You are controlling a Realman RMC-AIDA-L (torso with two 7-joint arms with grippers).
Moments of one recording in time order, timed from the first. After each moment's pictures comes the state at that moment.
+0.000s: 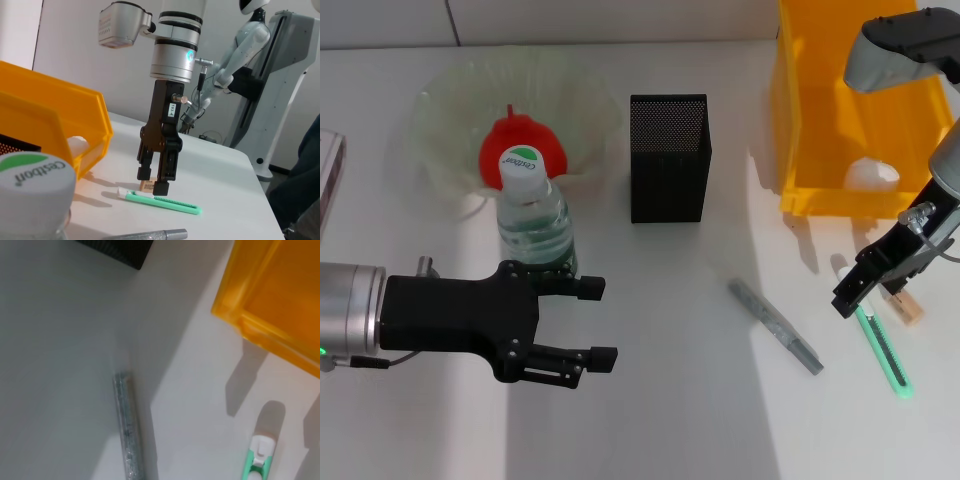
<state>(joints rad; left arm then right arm) -0.48 -2.07 0.83 0.65 2.02 1.78 -1.29 0.91 2.08 -1.01 -0.86 -2.89 -1.72 2.67</state>
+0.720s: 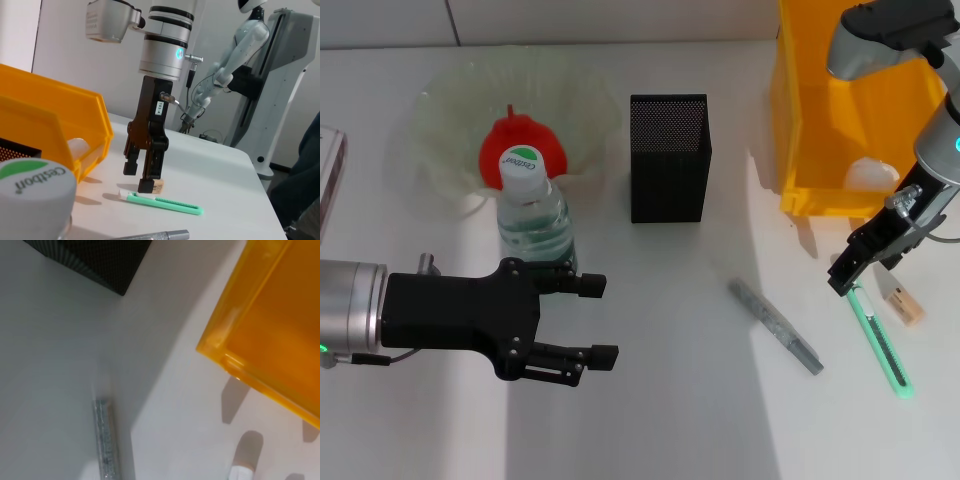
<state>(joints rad) -0.48 -2.07 0.83 0.65 2.02 1.78 -1.28 0.95 2.08 -1.07 -0.84 -2.92 -1.66 2.69</state>
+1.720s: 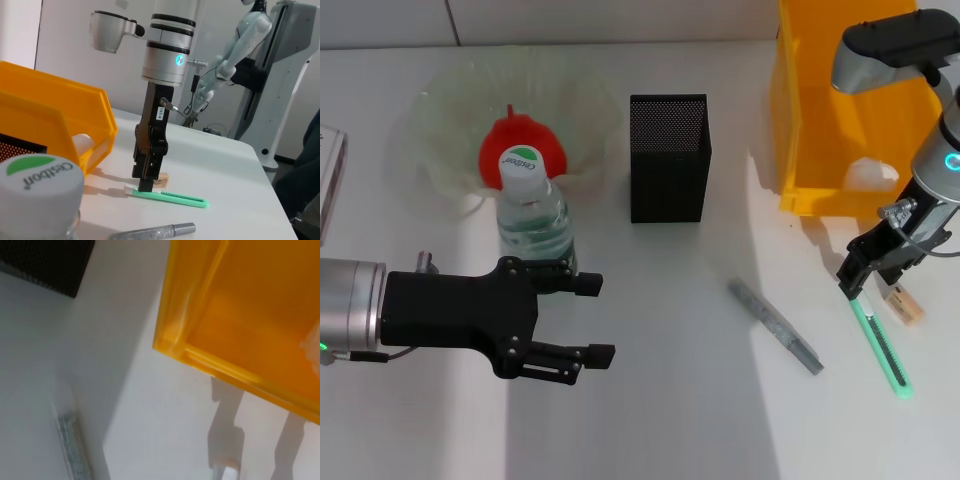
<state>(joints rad) -0.48 -2.06 0.83 0.65 2.03 1.77 -1.26 0.92 2.08 -1.13 -0.82 -2.92 -1.60 2.84</state>
